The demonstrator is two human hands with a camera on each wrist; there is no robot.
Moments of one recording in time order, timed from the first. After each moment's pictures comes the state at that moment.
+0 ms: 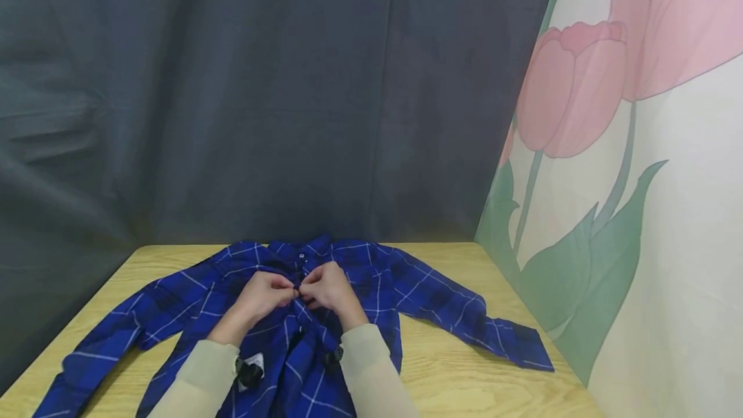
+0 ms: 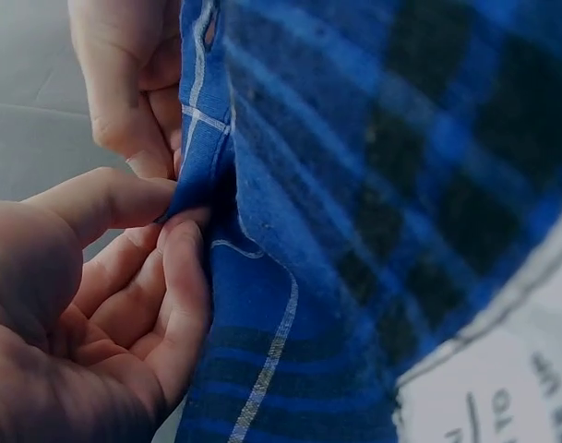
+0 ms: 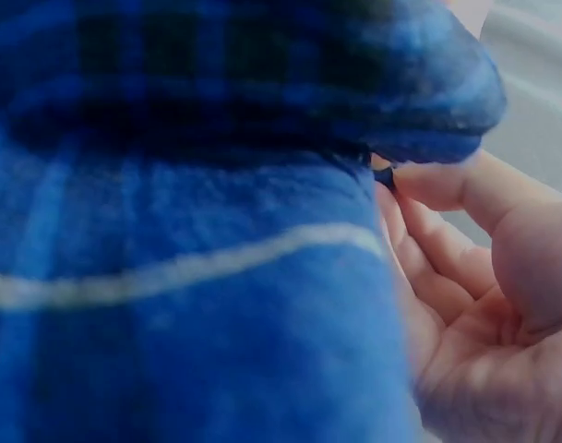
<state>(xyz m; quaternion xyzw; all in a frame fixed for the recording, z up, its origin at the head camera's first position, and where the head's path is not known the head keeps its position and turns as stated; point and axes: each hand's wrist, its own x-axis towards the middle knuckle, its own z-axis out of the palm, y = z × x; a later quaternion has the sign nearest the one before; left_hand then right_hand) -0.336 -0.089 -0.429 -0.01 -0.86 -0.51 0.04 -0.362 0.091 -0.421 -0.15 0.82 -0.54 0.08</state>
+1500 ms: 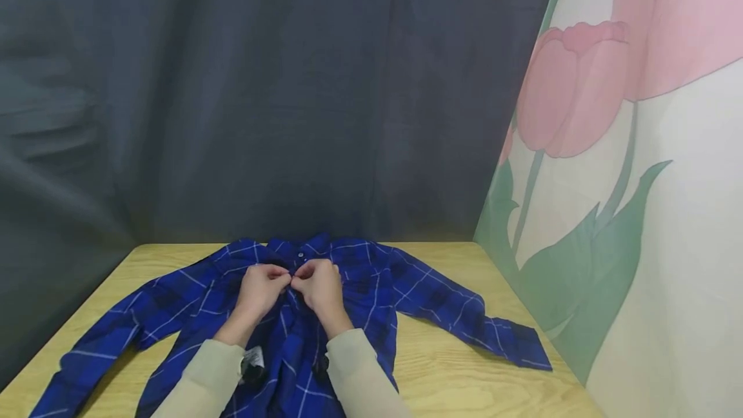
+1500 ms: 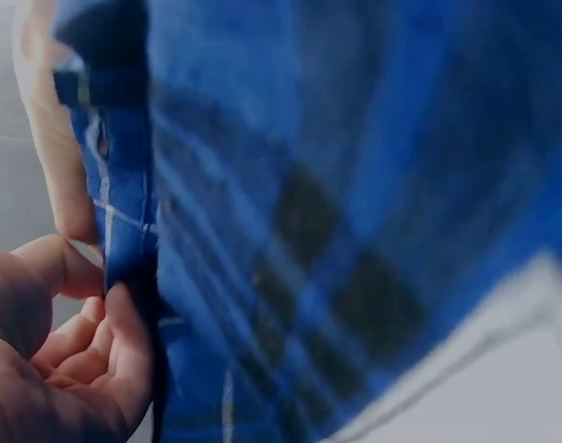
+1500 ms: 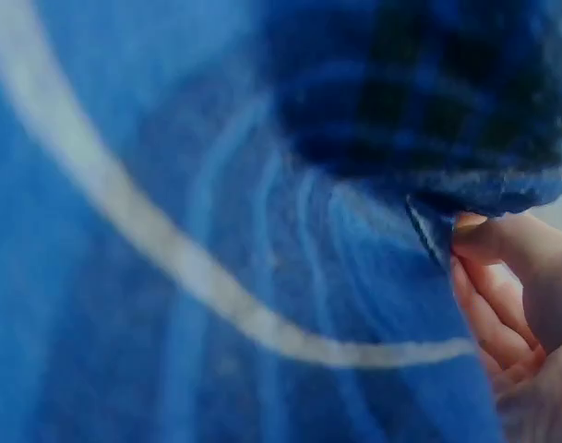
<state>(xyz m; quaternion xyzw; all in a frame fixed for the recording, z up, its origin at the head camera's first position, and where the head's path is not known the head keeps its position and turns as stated) -0.339 -0.079 -0.425 0.04 -0.85 -0.51 0.15 -0.356 0.063 -0.421 -0.11 0.88 -0.45 -0.12</state>
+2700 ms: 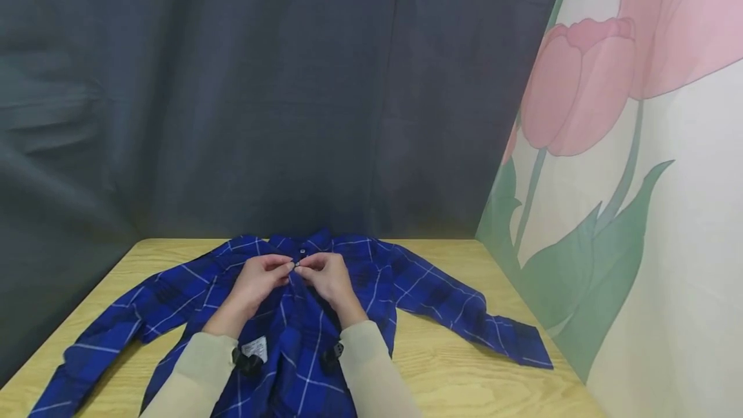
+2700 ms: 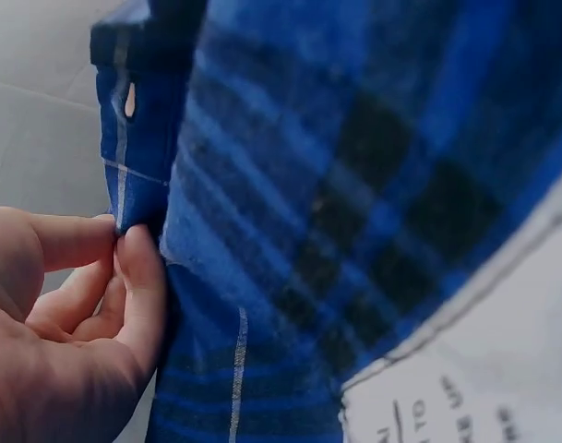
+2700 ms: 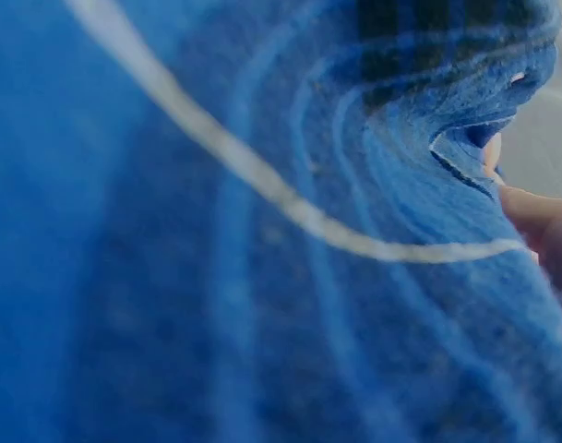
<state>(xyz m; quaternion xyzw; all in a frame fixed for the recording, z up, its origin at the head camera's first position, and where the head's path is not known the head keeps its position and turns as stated) -0.339 -0.090 -0.414 0.01 -0.77 -0.63 0.04 -0.370 0.080 -0.424 -0.14 0.77 -0.62 -0.01</state>
